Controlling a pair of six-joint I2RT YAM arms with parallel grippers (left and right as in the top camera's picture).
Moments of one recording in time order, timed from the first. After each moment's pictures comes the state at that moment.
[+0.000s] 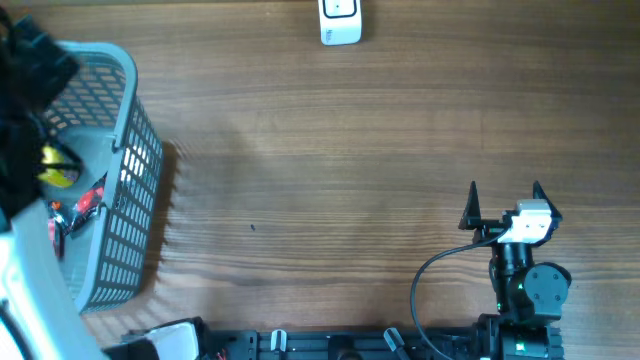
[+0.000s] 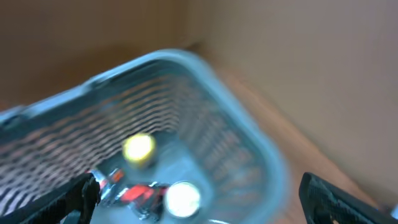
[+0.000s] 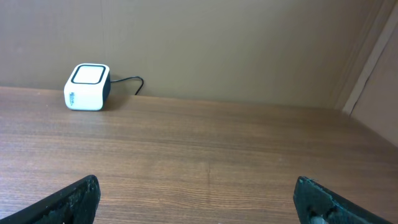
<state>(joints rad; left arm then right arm) 0.21 1.44 2.10 -1.32 -0.44 -0.52 -0.10 0.04 0.01 0.00 -0.04 -0.10</state>
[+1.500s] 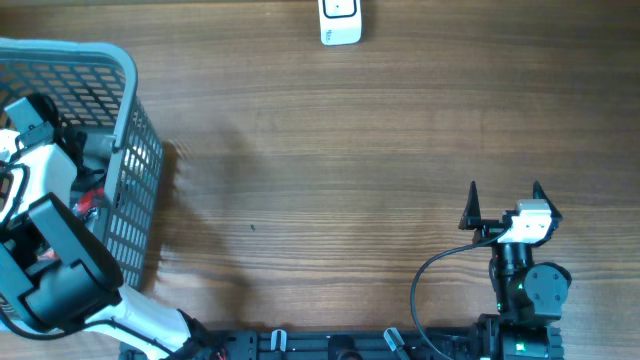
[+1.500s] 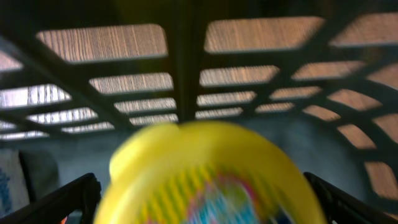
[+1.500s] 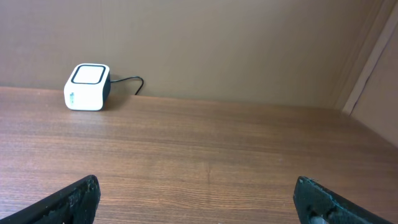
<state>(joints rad) 0.56 1.87 1.19 -0.36 -0.41 -0.72 -0.10 0.04 0.01 0.00 -0.04 -0.10</state>
